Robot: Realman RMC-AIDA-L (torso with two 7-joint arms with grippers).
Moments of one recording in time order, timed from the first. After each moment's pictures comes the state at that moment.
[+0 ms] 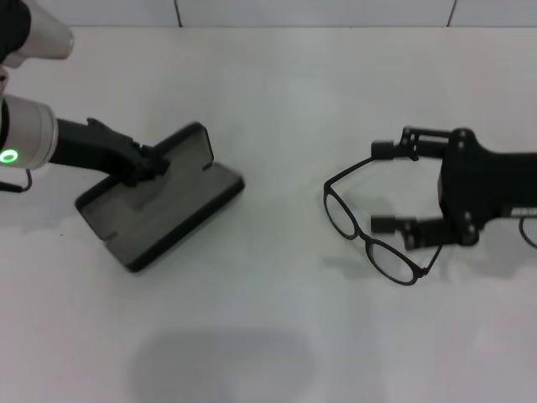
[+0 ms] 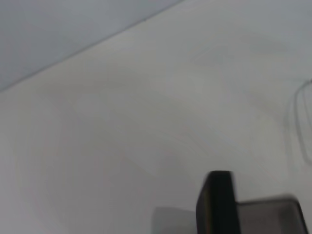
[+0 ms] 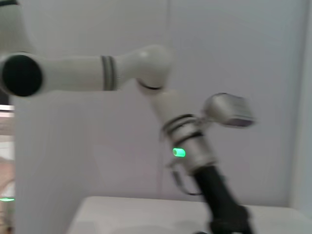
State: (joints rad) left arm -0.42 -2.09 1.06 1.27 2.40 1.37 -2.10; right arm 0.63 1.87 -1.52 -0.46 -1.15 -1.60 0.91
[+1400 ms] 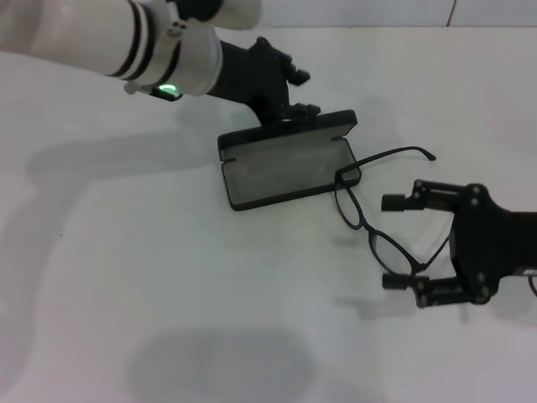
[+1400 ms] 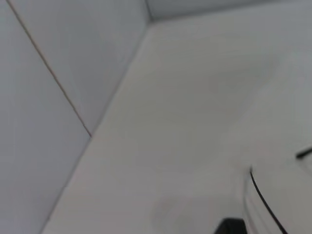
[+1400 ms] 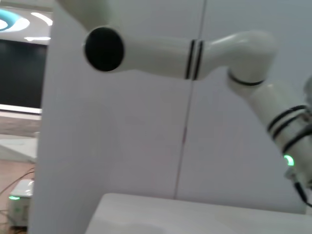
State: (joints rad) left arm -0.75 -2.09 1.26 0.93 2.17 1.09 -1.63; right arm 0.51 1.94 -1.37 -0.49 -1.33 -1.69 0.80
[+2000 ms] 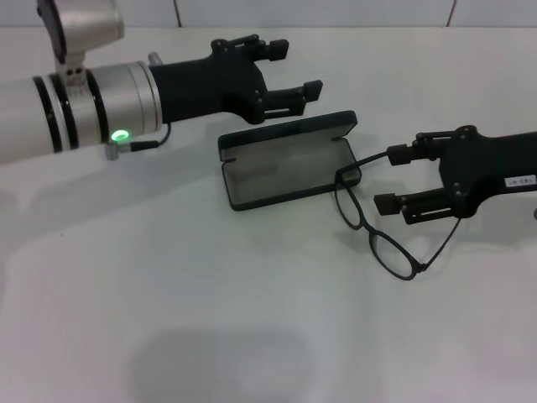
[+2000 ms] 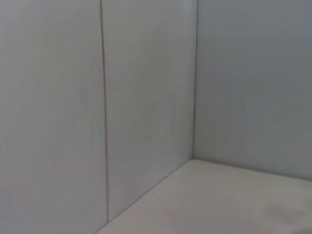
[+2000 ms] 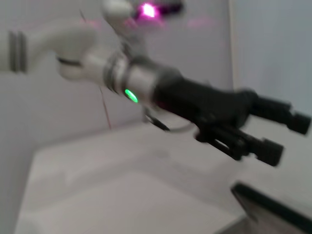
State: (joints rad) left arm -0.49 -2.09 1.20 0.85 1.52 1.16 -1.37; right arm 0.51 1.96 -1.29 -1.04 -1.74 -1.45 1.73
